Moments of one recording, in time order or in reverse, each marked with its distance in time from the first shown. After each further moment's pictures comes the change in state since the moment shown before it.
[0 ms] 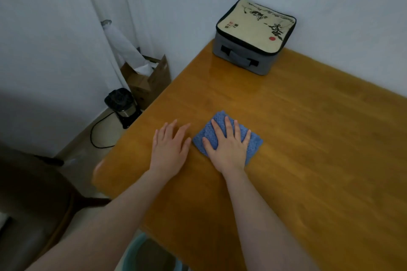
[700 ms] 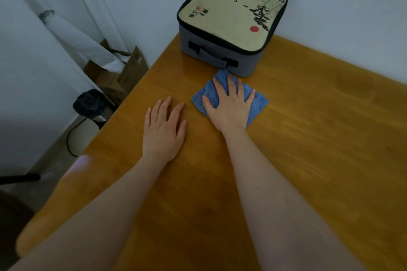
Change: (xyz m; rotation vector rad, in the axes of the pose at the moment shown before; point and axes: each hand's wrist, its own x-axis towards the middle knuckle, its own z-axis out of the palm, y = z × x) left_hand 0.146 0.051 0.047 0.164 0.096 0.098; right_hand 0.186 0.070 -0.024 0.024 0.110 0.063
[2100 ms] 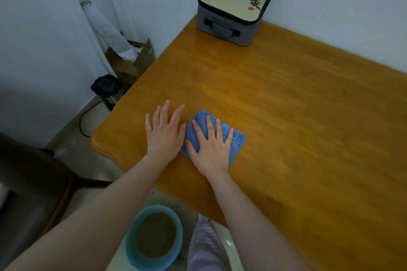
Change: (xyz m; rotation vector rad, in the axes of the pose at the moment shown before) left_hand -0.215 -0.032 -0.051 -0.083 -0.028 -0.049; right_hand -0.317 -0.074 0.012 -0.026 -0.064 -0.104
